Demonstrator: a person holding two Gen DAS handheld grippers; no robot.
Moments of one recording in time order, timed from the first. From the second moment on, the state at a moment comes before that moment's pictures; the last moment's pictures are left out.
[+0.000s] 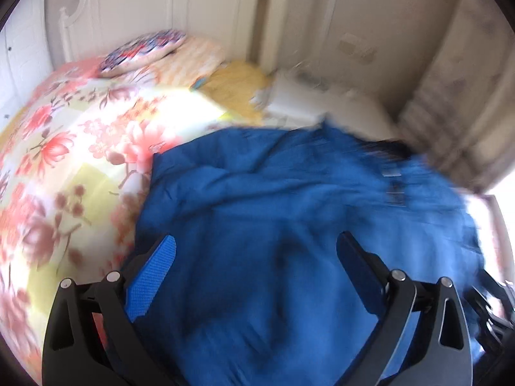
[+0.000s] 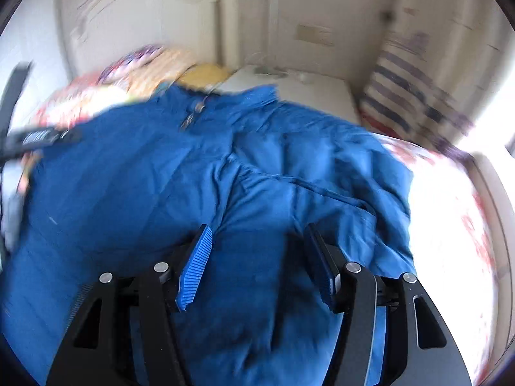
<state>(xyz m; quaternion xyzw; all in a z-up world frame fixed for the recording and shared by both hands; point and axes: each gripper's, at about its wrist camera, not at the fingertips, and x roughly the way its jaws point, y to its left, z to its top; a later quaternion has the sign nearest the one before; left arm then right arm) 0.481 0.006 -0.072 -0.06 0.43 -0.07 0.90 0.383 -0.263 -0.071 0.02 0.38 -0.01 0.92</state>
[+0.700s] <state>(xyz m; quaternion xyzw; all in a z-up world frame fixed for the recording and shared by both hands) 0.324 -0.004 -0.118 0.05 0.44 -0.08 0.89 0.302 -0.259 -0.118 -0.04 0.44 -0.05 0.90</state>
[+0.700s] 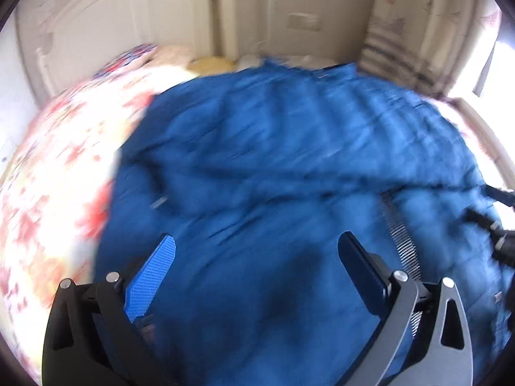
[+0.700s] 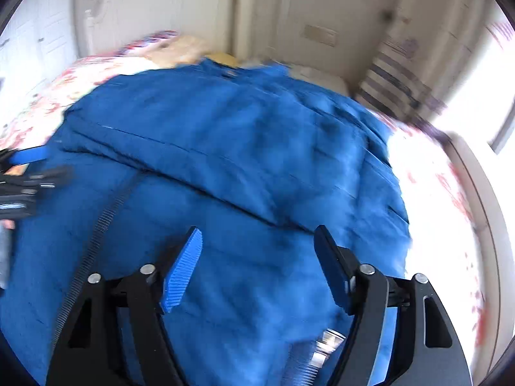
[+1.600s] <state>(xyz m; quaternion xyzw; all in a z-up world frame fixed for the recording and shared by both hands) 0.259 0.010 -0.115 0.07 0.42 -0.10 0.90 0.240 -0.242 -0.119 -0.04 0.44 -0.01 0.90</state>
